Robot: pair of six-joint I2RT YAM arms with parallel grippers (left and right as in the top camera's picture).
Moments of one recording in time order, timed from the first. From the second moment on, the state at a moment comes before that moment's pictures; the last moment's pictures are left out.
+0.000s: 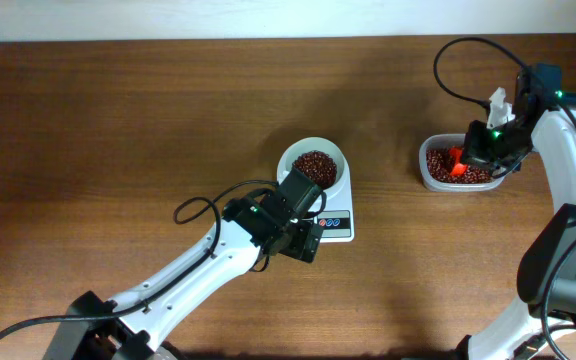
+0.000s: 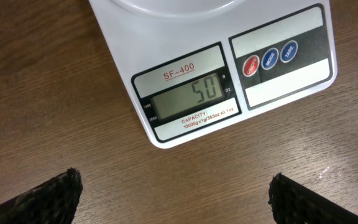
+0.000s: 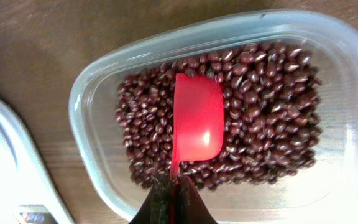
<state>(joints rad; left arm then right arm) -0.71 1.52 1.01 -0.76 -0.09 -0.34 -0.23 1.91 1.54 -1.05 -0.26 0.05</state>
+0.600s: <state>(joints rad) -0.71 1.52 1.01 -0.76 -0.09 -0.34 -0.21 1.91 1.74 -1.25 0.04 -0.01</state>
